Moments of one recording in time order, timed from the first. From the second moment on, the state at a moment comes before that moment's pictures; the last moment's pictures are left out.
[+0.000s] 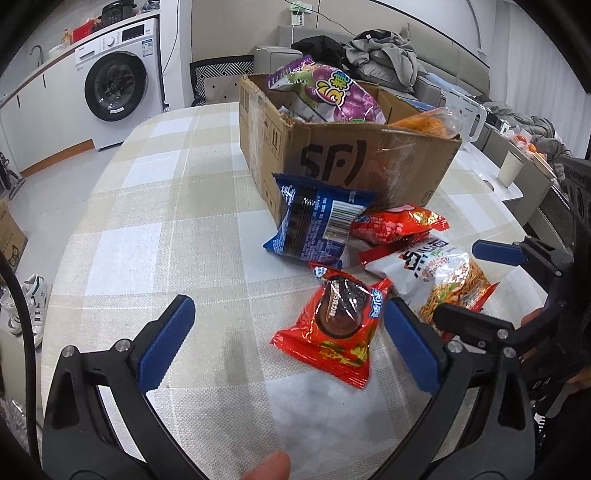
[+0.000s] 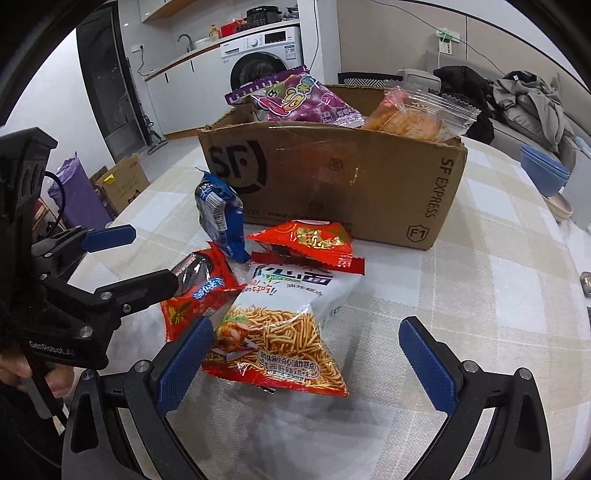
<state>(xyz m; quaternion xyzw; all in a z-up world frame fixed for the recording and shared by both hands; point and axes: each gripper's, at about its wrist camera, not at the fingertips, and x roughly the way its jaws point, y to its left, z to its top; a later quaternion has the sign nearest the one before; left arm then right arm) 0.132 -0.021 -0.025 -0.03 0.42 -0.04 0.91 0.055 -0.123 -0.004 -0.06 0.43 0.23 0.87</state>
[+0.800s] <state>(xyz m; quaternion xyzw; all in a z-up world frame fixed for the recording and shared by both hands) 0.135 -0.043 -0.052 -0.01 0.46 -0.07 0.89 0.047 -0.130 -0.005 -0.07 0.43 0.24 0.87</state>
